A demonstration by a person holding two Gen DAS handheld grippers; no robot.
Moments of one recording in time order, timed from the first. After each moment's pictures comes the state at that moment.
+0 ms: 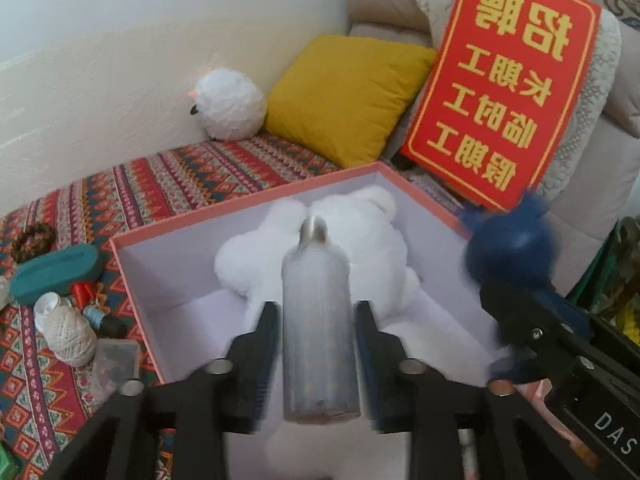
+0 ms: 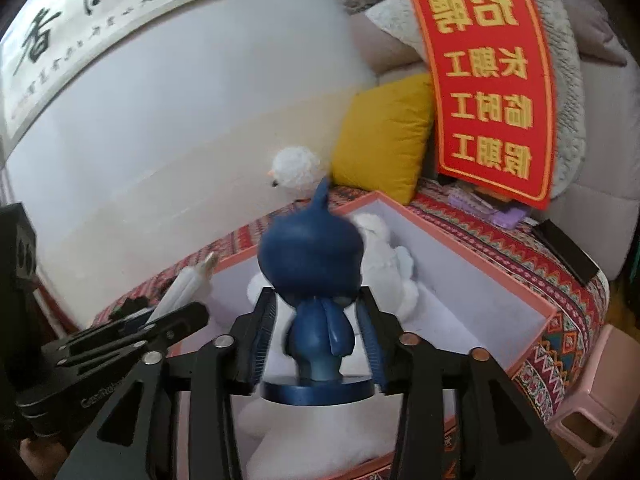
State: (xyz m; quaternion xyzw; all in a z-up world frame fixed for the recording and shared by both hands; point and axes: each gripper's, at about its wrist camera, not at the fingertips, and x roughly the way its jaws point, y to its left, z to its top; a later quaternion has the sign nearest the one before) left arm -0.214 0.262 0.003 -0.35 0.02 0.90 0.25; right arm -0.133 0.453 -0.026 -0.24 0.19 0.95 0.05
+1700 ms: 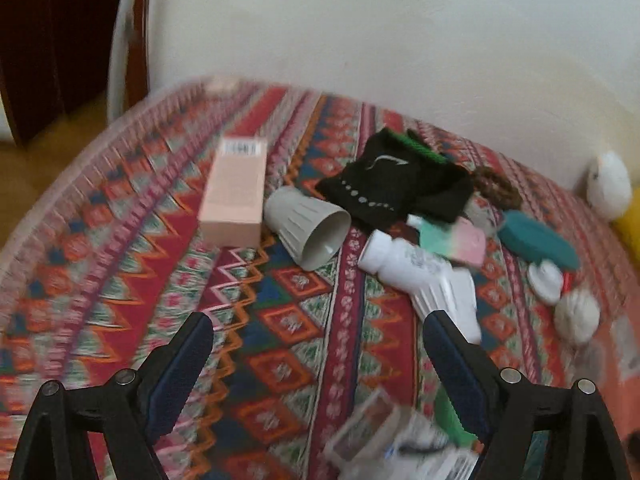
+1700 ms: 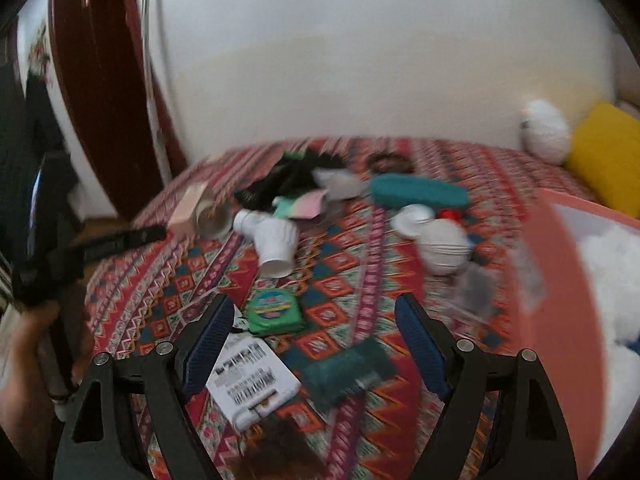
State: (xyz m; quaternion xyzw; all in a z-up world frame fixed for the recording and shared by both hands) left arm -0.219 -0.220 -0.086 -0.39 -0.20 0.89 -0.13; right arm -0.222 0.048 -0.068 -0.39 -0.02 0.89 -0.24
